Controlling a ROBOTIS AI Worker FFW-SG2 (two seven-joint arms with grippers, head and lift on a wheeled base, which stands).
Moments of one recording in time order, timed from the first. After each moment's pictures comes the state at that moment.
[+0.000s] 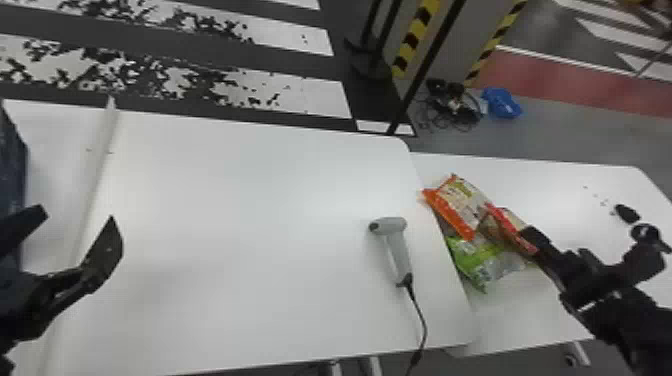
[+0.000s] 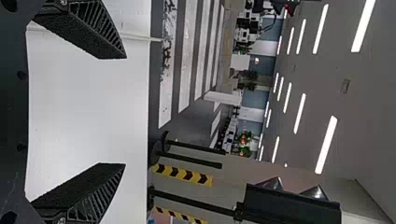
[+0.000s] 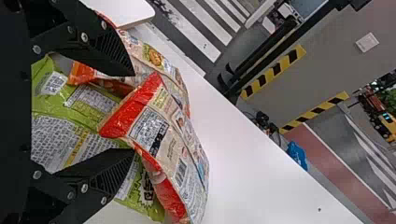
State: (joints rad) left arm 0.52 0.21 -0.05 -1.96 0.28 0.00 -0.19; right arm 0.09 -0.48 -0.74 -1.19 -0.87 0.61 0.21
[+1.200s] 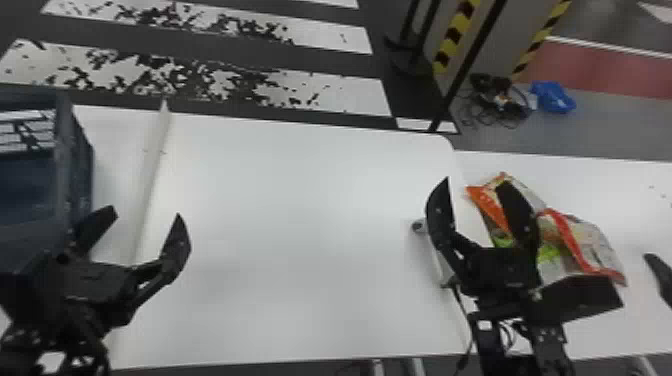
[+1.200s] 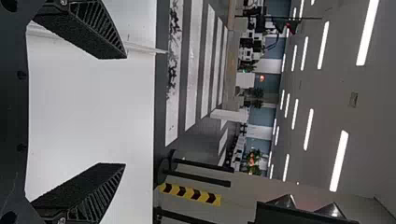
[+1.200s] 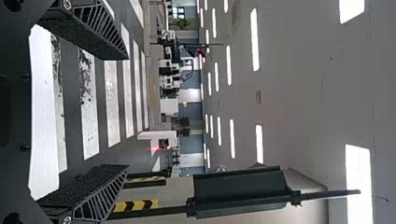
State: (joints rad) left arm 0.55 0.19 -0.11 -2.04 0.19 0.06 -0.03; right arm 0.62 -0.15 -0.06 -1.99 -0.19 -0.39 -0.01
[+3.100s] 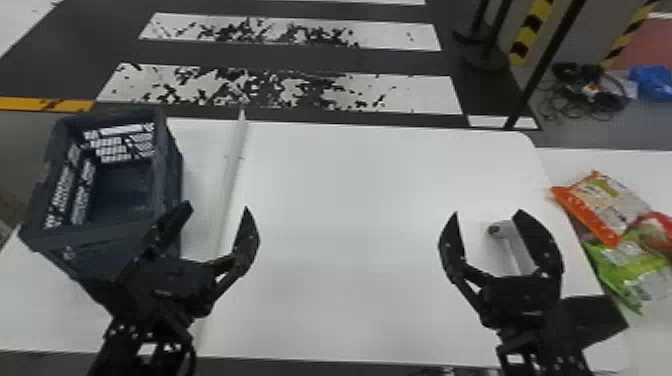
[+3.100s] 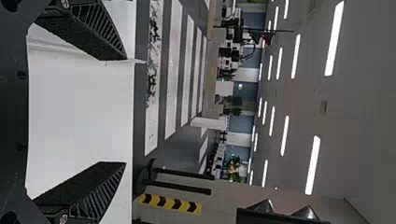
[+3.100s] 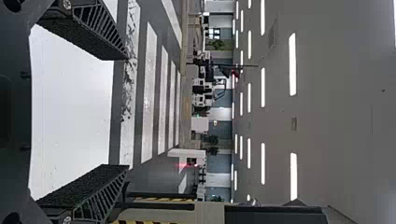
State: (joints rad) left arm 0.57 0.20 -0.11 -2.01 0.18 -0.08 0.01; right arm 0.60 -0.12 0.07 -1.90 -0.04 -0.33 -0.06
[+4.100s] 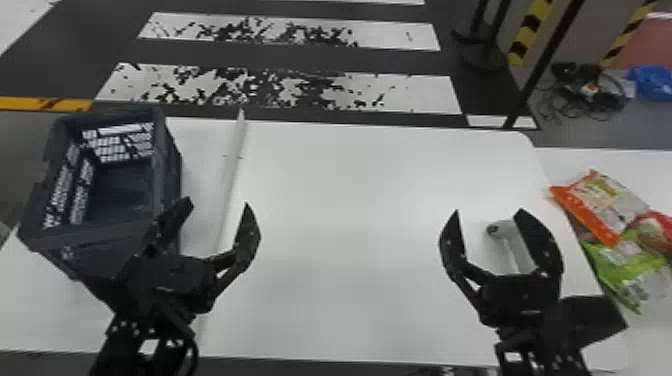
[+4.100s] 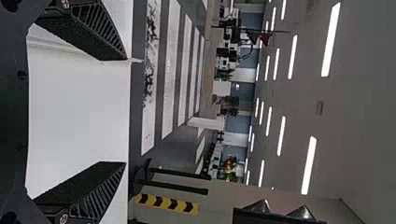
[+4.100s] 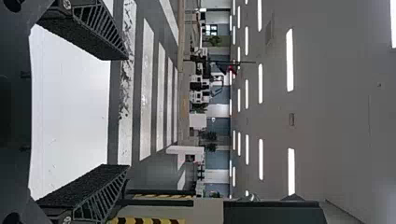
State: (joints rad) left arm 0.55 0.19 -0.12 -2.00 0.18 -0.09 0.01; right arm 0.59 -0.10 0.07 -1.88 -0.04 -0.35 -0.06
